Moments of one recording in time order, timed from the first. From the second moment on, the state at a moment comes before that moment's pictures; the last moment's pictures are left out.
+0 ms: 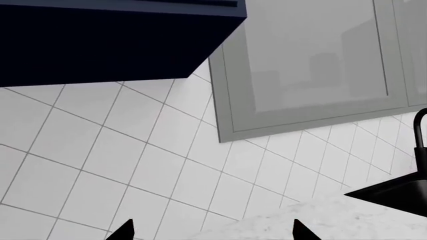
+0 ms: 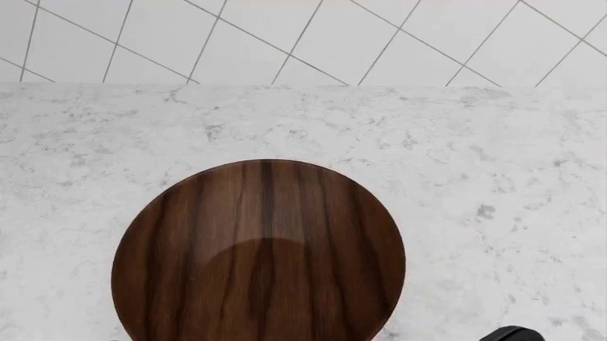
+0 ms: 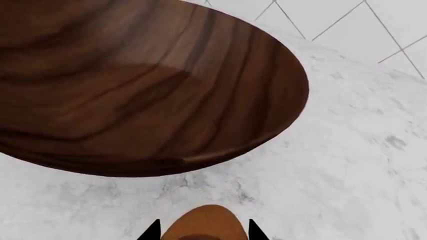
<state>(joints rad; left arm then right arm) 0.08 -0.79 -0.35 0.98 -0.97 -0.40 -0.14 0.06 0.84 -0.24 -0.69 0.77 0.71 0.16</state>
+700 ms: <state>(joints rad) 0.07 -0.79 -0.32 0.97 -0.95 -0.39 -0.15 0.06 0.84 -0.27 -0.68 0.72 0.69 0.14</state>
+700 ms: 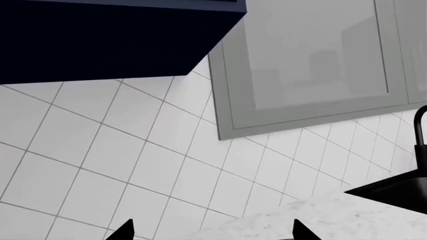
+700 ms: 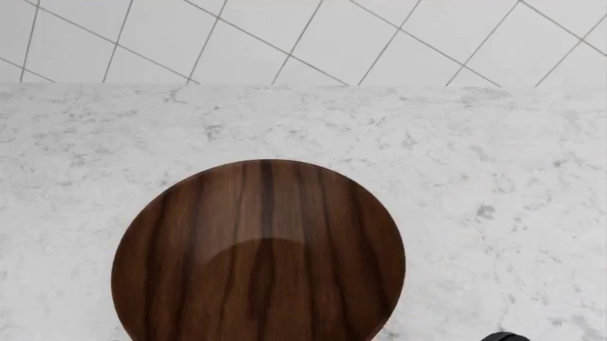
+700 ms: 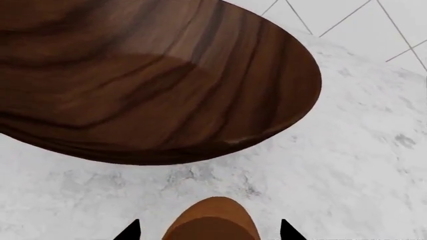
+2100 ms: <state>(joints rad) 0.10 -0.76 -0.33 0.98 -0.96 -0.35 -0.19 -0.27 0.97 0.28 -0.98 1.02 0.59 0.33</state>
